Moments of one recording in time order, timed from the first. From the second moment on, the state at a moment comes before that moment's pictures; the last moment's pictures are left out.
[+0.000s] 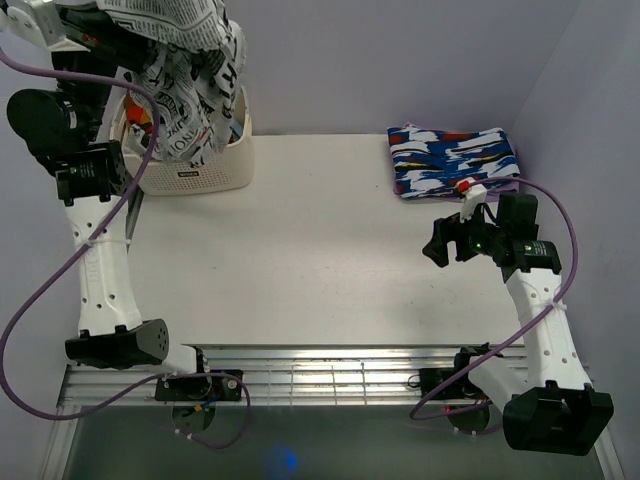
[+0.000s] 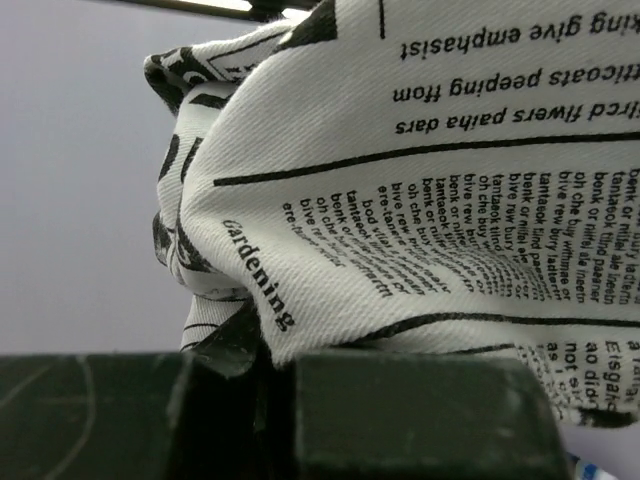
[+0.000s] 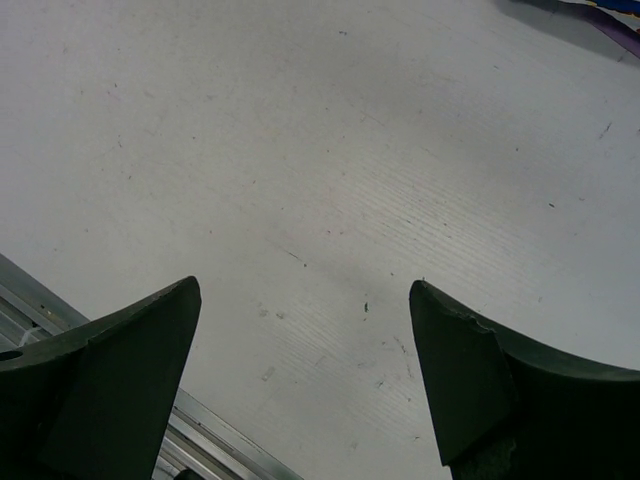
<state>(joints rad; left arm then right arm) 0.12 1.47 2.06 0.35 0.47 -0.41 -0.04 0.98 0.95 -0.73 -0.58 -0.31</state>
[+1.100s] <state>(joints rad) -0.07 1.43 1.38 -0.41 0.50 -0.05 0.28 1.34 1.17 -0.79 -0.60 -0.35</state>
